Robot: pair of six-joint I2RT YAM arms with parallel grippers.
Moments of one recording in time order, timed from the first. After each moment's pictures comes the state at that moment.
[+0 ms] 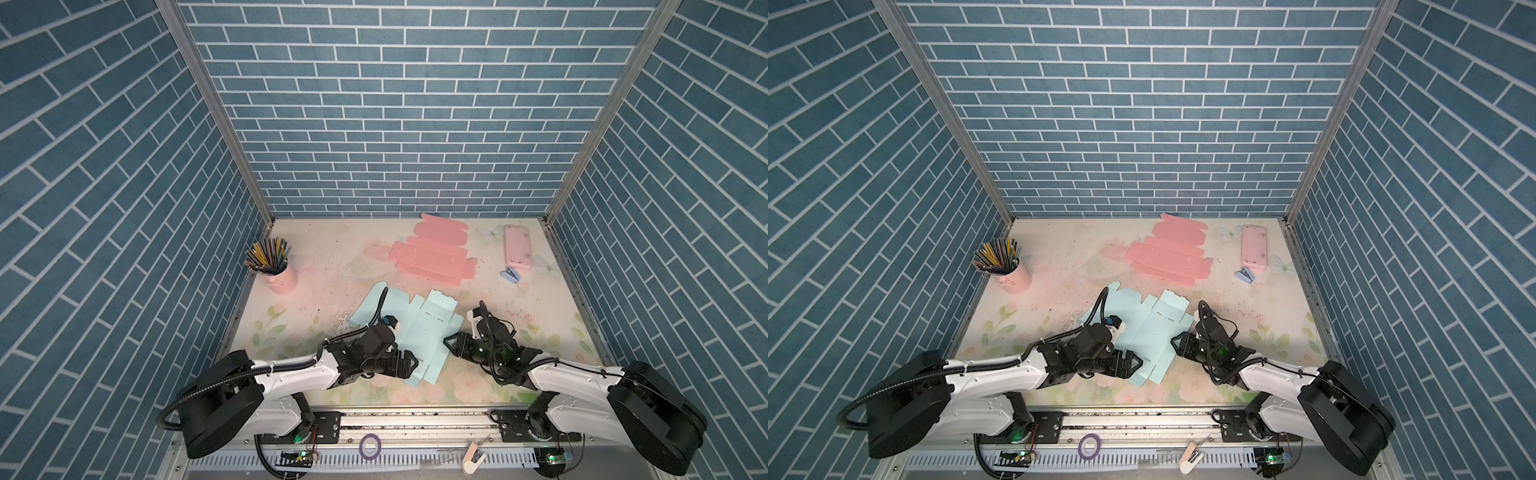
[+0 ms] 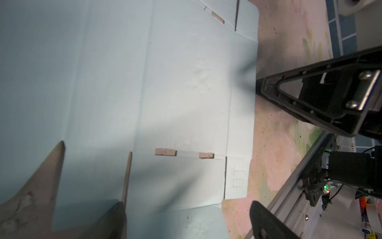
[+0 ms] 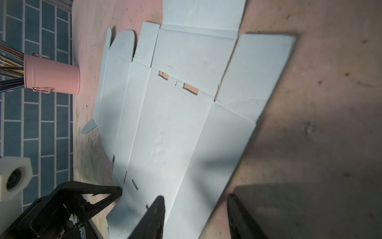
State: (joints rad) left arm -0.97 1.28 0.42 0.02 0.16 -0.77; right arm 0.74 1.17 0.24 0.21 -0.19 0.96
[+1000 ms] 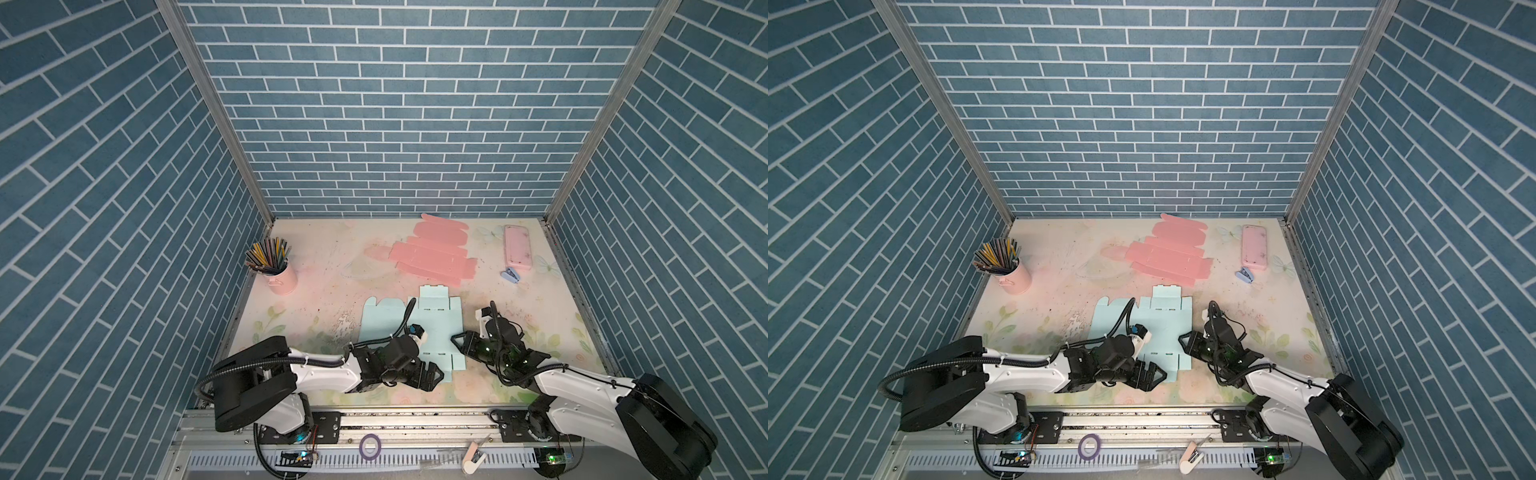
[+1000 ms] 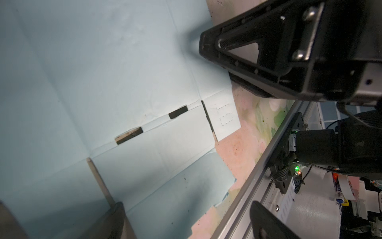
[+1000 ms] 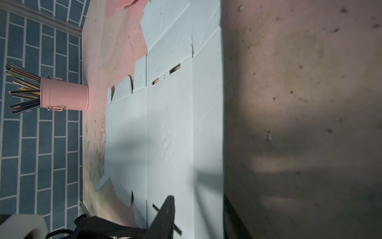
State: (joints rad) left arm -1.16 1.46 0.51 0.20 0.16 -0.83; right arm 0.67 1.09 0.19 0.21 -0.20 0.97
